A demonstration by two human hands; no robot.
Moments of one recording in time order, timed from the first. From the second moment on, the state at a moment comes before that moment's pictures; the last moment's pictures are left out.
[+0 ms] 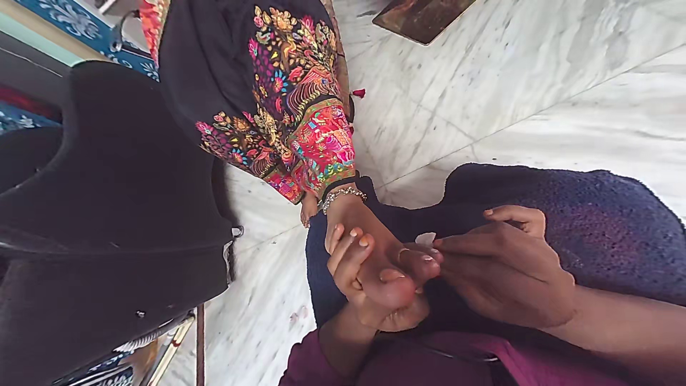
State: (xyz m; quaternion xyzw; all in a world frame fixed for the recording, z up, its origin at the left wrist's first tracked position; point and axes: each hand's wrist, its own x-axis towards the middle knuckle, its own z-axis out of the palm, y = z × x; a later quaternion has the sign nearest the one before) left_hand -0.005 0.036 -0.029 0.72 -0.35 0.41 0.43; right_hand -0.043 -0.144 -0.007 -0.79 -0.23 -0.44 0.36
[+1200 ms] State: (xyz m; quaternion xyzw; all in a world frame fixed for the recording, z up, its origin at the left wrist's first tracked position) left_hand -0.001 0.036 -0.028 0.71 -0.37 0.40 0.45; right_hand -0.040 -0.140 -0.009 -0.80 -0.23 -0.42 0.37
